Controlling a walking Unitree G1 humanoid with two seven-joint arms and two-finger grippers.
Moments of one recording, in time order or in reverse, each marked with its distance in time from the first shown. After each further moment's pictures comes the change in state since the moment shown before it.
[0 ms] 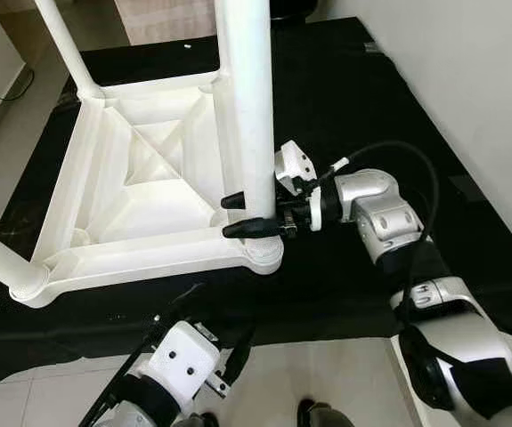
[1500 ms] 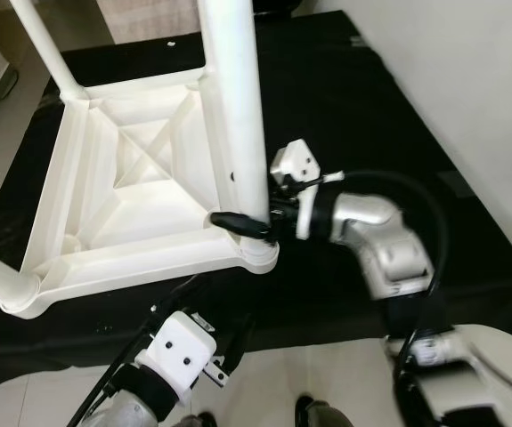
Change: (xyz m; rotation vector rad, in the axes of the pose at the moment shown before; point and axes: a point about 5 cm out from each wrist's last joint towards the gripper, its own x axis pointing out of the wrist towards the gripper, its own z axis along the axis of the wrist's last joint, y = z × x) left arm 0.005 0.006 0.001 0.002 -0.026 0.006; right arm -0.007 0.012 0.013 0.026 -0.031 -0.176
